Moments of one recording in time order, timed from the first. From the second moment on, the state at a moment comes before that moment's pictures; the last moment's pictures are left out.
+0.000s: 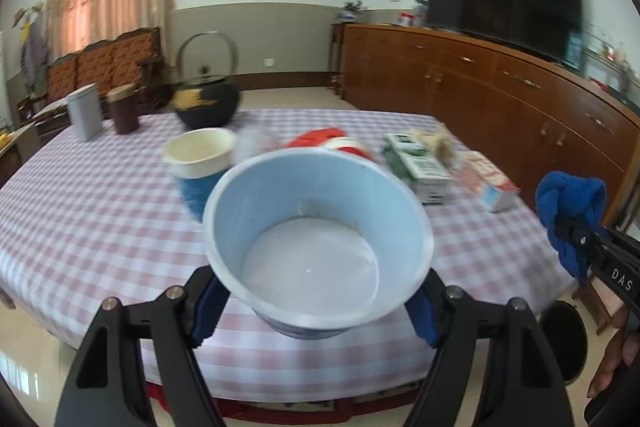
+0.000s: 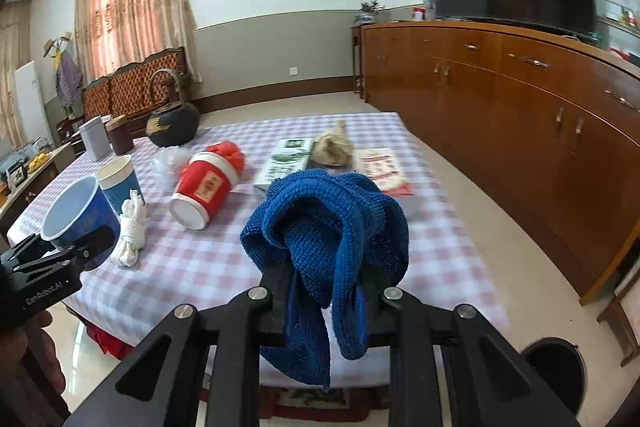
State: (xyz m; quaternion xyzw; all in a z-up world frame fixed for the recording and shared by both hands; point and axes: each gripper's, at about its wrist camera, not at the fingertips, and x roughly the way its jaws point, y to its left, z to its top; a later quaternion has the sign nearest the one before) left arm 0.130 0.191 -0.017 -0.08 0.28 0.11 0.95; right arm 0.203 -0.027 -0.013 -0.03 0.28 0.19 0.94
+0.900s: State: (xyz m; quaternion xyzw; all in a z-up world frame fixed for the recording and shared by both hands) left arm 0.168 -0.015 -0.006 -0.01 0.28 -0.10 0.95; right arm 0.160 -0.236 -0.010 0.02 0.27 0.03 0.96
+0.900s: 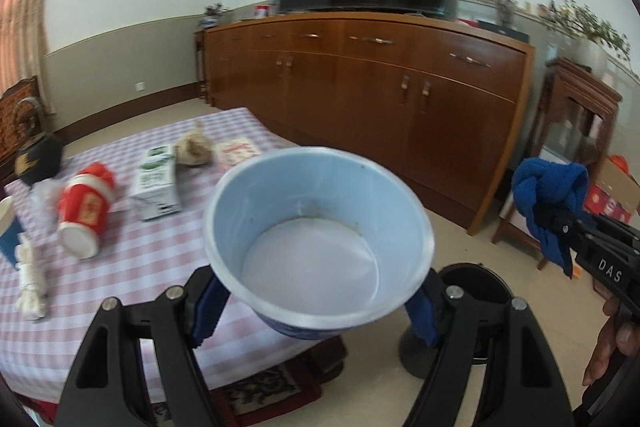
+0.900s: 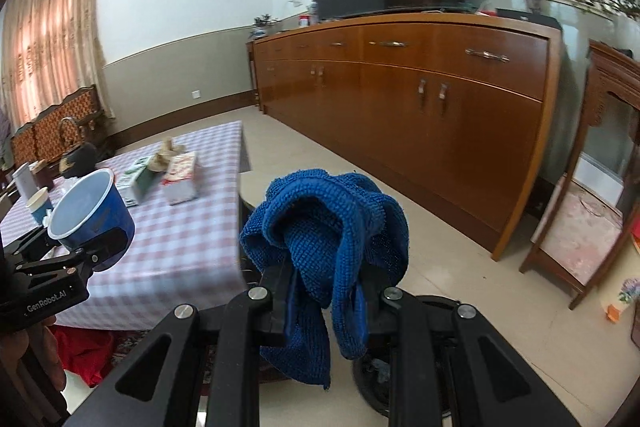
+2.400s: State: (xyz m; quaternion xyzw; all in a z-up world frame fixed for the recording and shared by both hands) left arm 0.235 -0.220 -0.170 0.08 0.47 -0.28 0.83; right arm 0.181 -0.420 -0.224 -0.06 0.48 0.03 0.88
